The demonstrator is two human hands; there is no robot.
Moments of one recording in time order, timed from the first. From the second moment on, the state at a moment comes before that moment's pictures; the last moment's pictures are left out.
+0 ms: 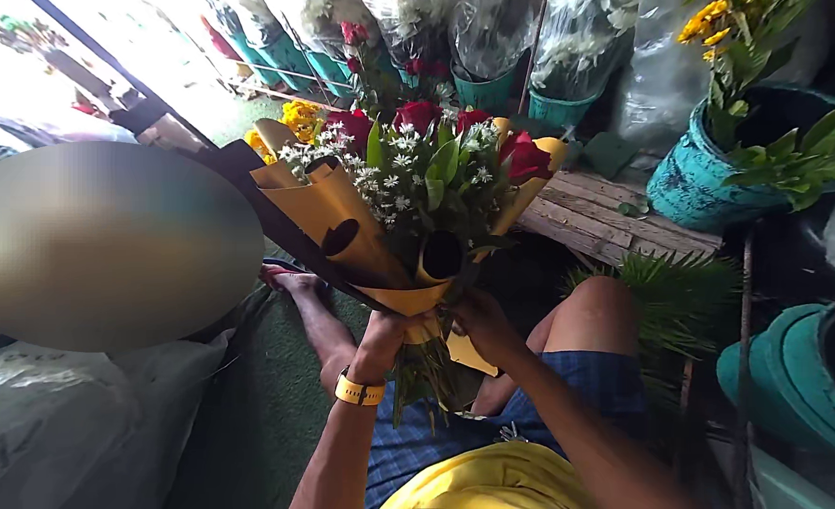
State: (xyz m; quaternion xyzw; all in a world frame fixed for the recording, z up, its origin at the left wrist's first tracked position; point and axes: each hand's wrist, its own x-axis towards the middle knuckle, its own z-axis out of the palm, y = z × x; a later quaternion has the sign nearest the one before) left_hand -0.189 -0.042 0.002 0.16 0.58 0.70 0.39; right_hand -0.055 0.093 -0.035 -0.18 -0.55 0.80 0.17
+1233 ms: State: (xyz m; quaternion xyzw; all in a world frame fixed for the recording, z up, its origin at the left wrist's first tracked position) left_hand -0.292 0.053 0.021 0.00 0.67 0.63 0.40; right_hand -0.197 0.433 0.039 -0.35 -0.77 0.50 0.18
